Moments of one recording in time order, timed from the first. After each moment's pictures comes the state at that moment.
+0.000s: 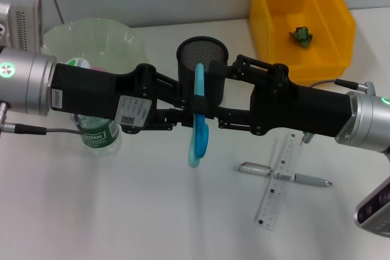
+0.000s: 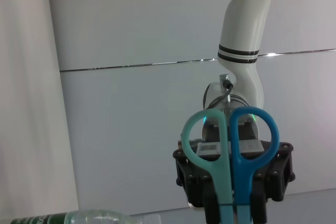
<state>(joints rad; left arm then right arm) -0.76 -2.02 0.97 0.75 1.86 1.79 -2.88 0.58 2.04 -0.94 -0.28 -1.46 -1.71 -0.66</state>
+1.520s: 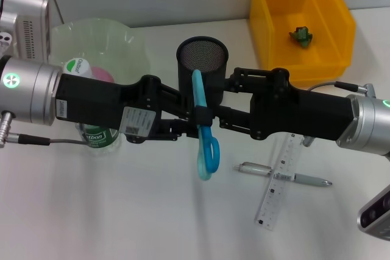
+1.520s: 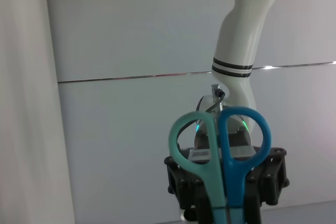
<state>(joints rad) -0.76 -2.02 0.98 0.72 1.86 1.80 -2.83 0.58 2.04 -0.95 -0.28 -1.46 -1.74 -0.67</state>
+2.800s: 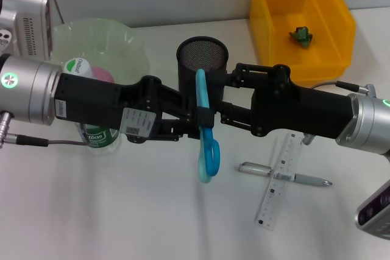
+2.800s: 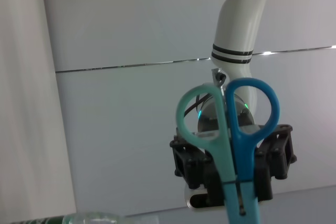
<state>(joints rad) -0.77 -2.02 0.97 0.72 1.86 1.83 -2.80 0.58 2.04 -0.94 -0.26 -1.45 -1.72 -0.67</state>
